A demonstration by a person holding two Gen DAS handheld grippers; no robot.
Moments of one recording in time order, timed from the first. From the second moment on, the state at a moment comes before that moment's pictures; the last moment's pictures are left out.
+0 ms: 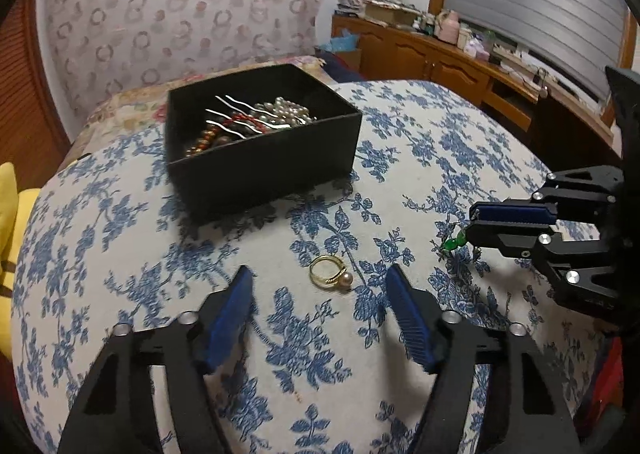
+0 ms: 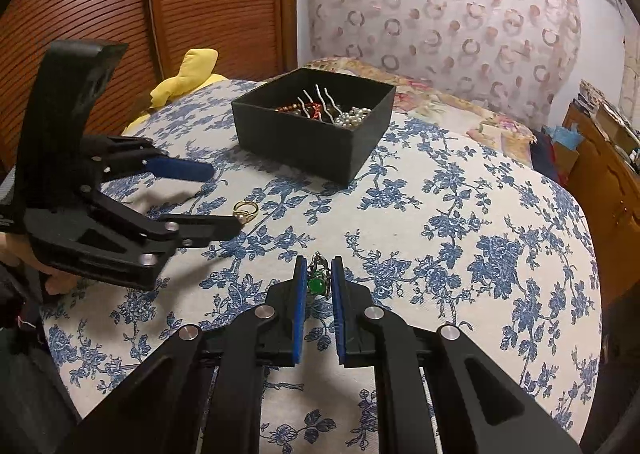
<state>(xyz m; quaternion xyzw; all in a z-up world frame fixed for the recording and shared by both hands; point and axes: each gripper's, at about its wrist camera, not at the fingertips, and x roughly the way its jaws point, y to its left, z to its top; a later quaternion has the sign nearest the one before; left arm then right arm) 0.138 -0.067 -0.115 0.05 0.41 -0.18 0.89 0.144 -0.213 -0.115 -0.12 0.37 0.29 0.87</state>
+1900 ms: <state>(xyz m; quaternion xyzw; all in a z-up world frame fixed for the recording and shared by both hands) 0.200 -0.020 -0.054 0.02 0.34 -0.10 0.94 0.254 -0.158 -0.047 -0.07 0.32 0.30 0.89</state>
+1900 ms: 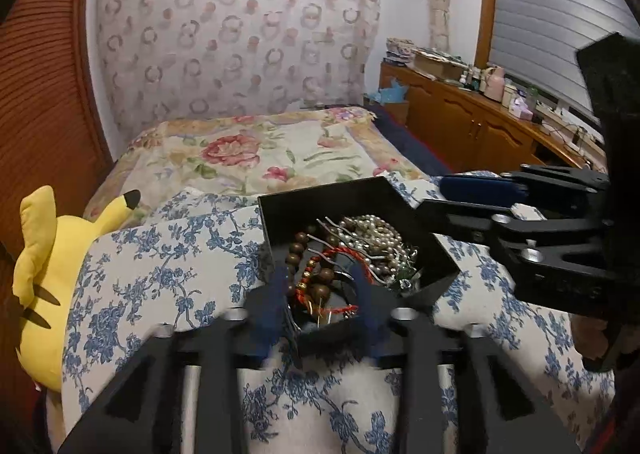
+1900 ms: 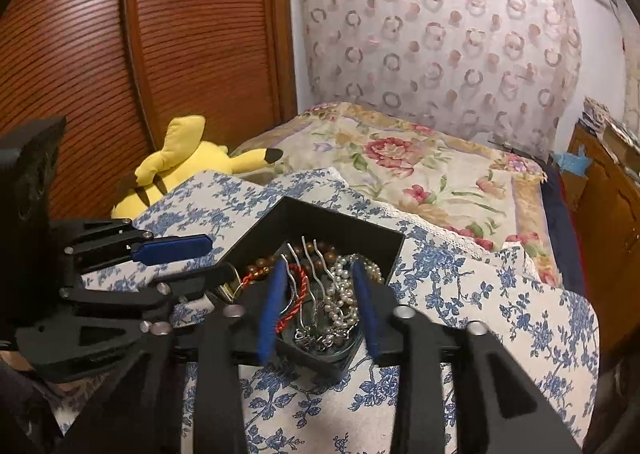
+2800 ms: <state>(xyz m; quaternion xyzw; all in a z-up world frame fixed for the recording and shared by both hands) 0.091 0.003 -0.036 0.01 0.28 -0.03 0.96 0.117 -0.234 -0.044 0.00 0.23 0.18 0.96</state>
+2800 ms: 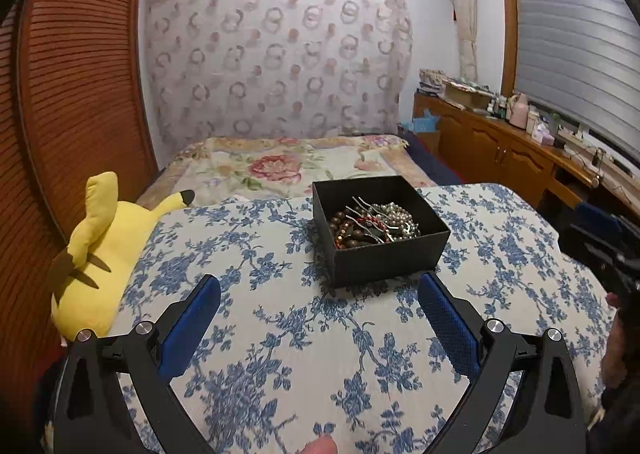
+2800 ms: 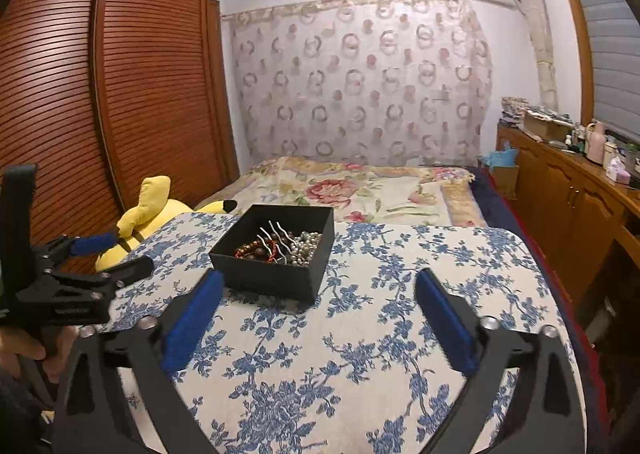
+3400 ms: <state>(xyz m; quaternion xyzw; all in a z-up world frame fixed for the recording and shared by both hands) 0.072 0.008 -0.033 0.00 0.28 -0.02 0.96 0.105 -0.235 -0.047 0.00 0.21 0.15 0.97</state>
